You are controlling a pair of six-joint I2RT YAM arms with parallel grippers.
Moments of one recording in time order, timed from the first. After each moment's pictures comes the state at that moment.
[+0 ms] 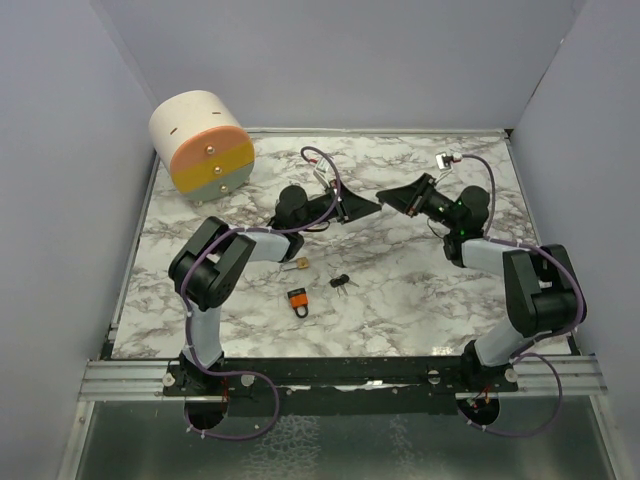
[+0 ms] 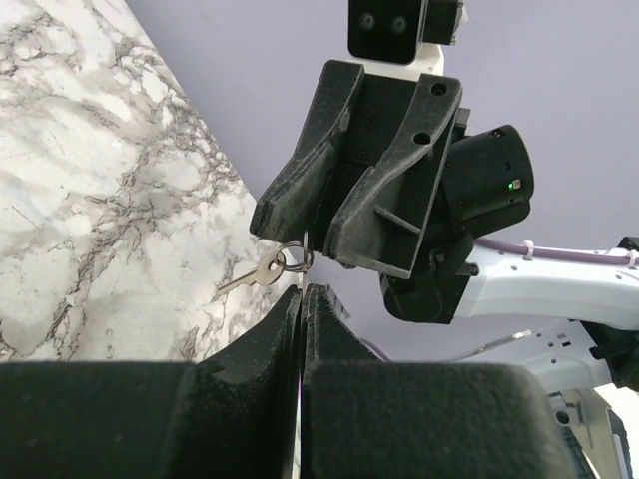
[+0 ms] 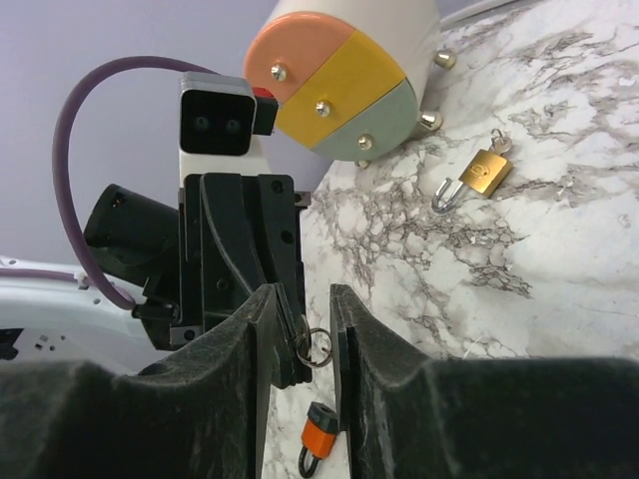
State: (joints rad) left arm -0.60 1.93 1.00 1.10 0.61 -1.16; right arm 0.15 1.59 0.68 1.07 -0.79 0.97
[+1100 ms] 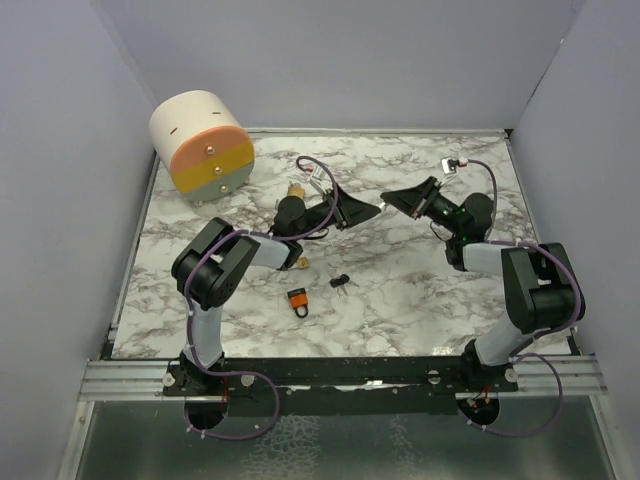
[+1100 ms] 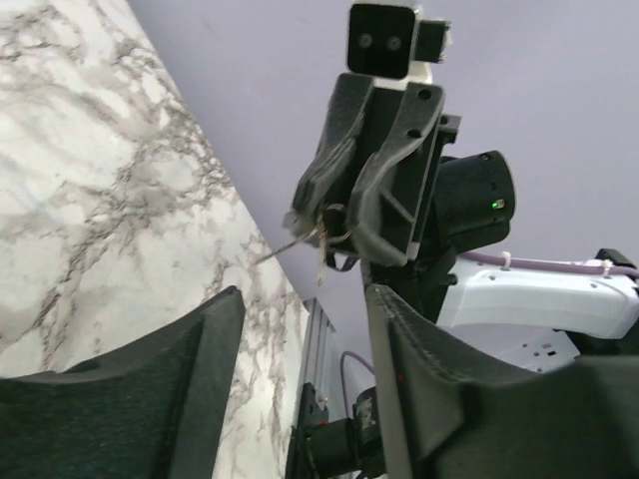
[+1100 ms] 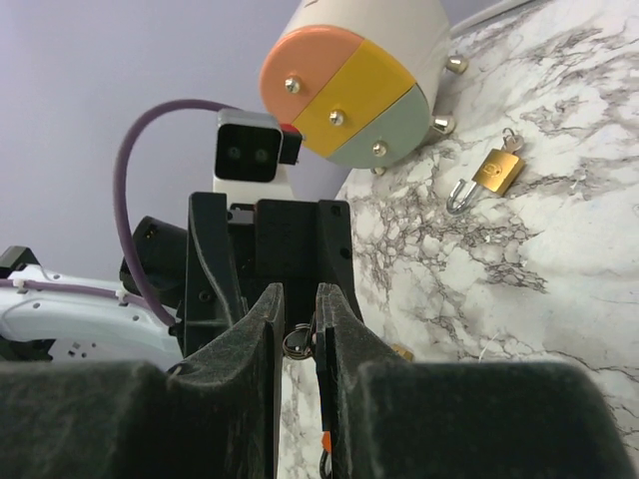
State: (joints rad) left arm -0.61 1.95 0.94 1.22 0.54 -1.24; right arm 0.13 1.63 0.63 1.21 -0.80 1.09
